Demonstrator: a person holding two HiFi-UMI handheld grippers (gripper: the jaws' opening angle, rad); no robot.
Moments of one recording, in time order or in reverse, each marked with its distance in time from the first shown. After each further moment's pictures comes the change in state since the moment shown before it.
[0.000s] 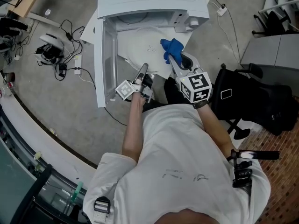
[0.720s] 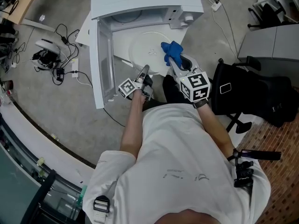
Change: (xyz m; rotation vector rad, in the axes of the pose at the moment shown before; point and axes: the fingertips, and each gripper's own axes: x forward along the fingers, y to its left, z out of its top) left arm -0.004 0.077 -0.028 -0.036 0.089 0.110; right arm -0.012 -0.009 -0.035 0.026 0.060 -0.044
